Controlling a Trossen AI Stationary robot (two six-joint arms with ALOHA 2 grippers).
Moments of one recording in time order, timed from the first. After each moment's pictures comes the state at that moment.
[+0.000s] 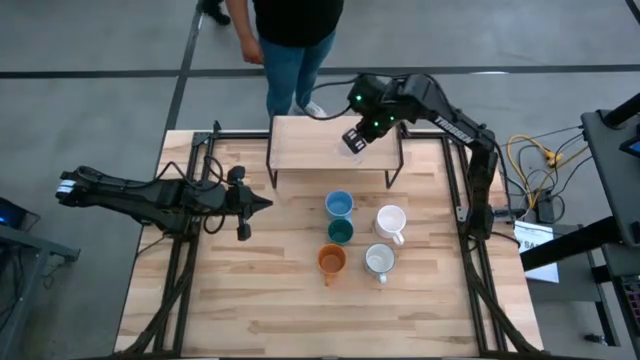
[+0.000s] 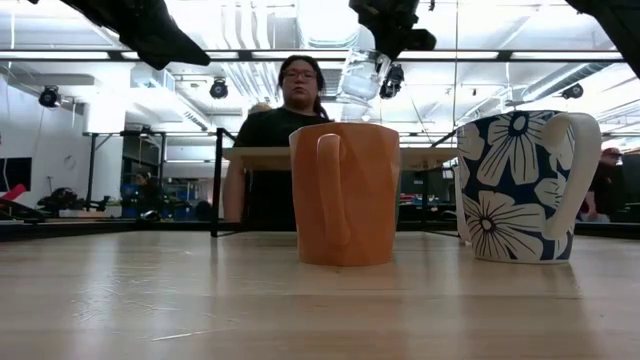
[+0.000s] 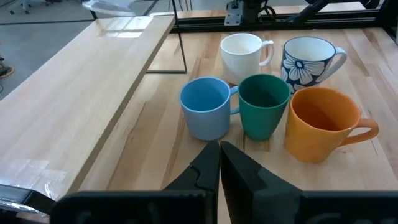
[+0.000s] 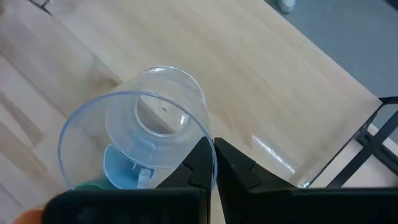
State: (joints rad) left arm -0.12 0.79 0.69 -0.35 -0.32 -0.04; right arm -0.40 1.94 2.35 -1.57 0.10 0.40
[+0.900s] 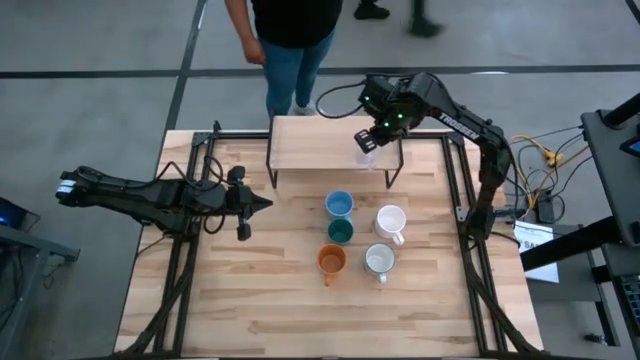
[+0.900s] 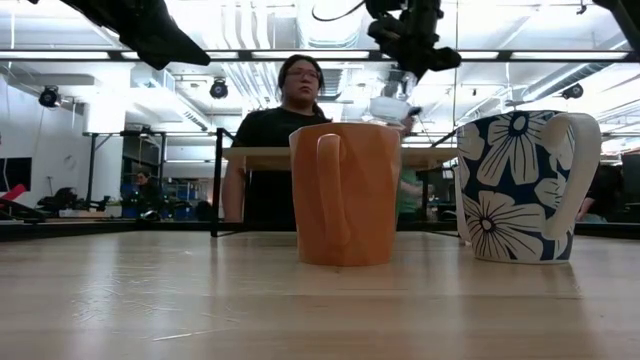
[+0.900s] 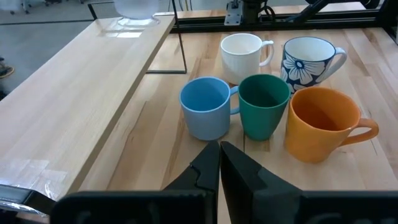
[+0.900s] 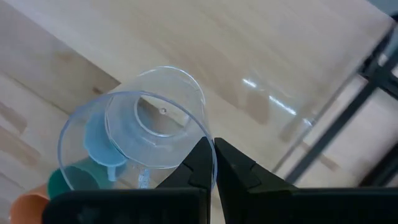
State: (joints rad) left arm -0.12 0.79 0.69 -0.35 -0.32 -0.04; right arm -0.50 1.84 2.09 -1.57 0.00 0.48
